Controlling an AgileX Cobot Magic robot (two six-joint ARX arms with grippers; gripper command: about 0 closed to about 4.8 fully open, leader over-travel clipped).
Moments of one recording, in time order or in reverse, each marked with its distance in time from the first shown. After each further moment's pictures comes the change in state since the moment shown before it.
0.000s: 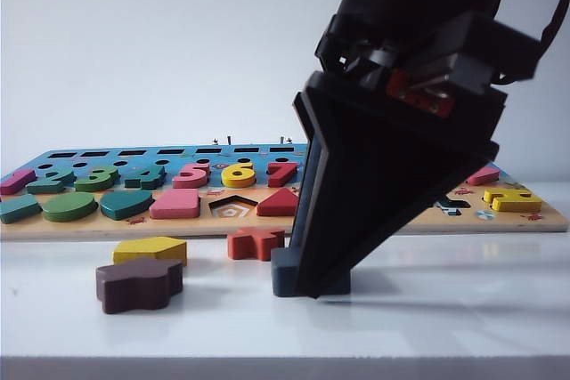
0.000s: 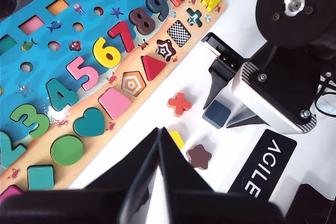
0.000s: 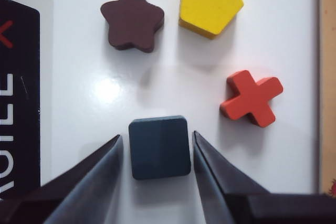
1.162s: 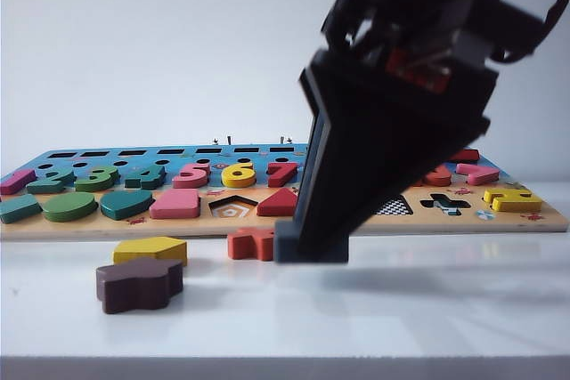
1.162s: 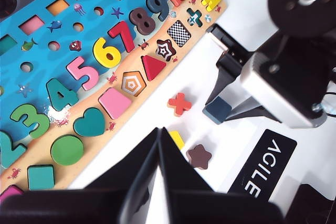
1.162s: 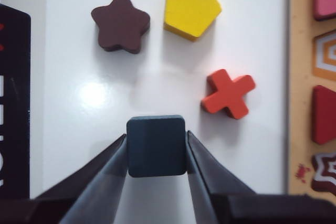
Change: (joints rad) left arm 0.000 0.000 0.000 0.000 0.000 0.000; right arm 0.000 -0.048 0.000 0.000 0.045 -0.004
